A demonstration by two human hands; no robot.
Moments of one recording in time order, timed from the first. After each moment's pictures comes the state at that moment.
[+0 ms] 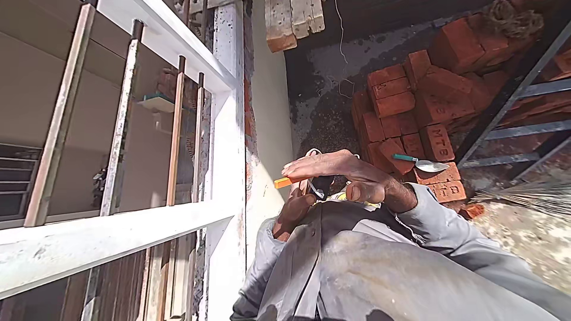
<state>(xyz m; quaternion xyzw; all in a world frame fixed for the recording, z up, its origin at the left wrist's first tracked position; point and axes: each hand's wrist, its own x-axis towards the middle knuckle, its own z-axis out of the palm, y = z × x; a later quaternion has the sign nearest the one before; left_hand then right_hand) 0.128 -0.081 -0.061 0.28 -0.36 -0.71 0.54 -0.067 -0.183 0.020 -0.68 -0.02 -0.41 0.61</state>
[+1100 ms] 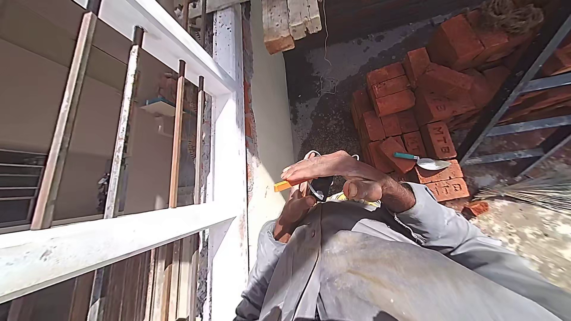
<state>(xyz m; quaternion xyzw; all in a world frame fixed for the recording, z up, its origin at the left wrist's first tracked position) 0.132 -0.076 -0.062 0.29 -0.37 -0.71 0.53 -0.064 -0.180 0.017 -0.66 -0.03 -0.42 0.62</state>
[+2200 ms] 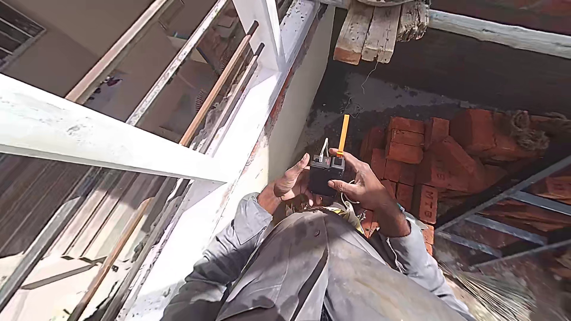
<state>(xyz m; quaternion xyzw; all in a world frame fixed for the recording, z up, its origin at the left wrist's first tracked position) 0.166 -0.117 -0.056 0.27 -0.27 -0.83 0.40 -0.068 -0.194 -0.024 -0.70 0.27 -0.24 0.61</state>
